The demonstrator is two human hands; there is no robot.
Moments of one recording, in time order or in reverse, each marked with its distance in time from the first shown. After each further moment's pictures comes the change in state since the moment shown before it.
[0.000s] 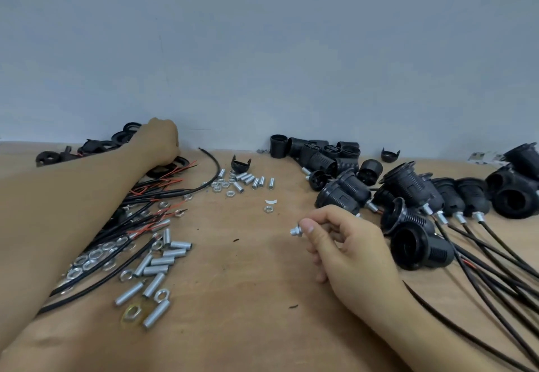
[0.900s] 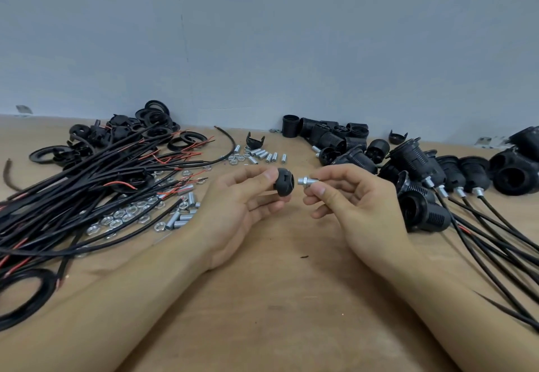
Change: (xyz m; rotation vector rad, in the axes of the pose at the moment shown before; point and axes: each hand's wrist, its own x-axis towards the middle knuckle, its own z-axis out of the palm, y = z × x) left_hand -0.230 0.113 -0.024 -1.844 -0.409 -0.167; right_hand -0.004 -0.016 -0.001 0.408 -0.049 -0.035
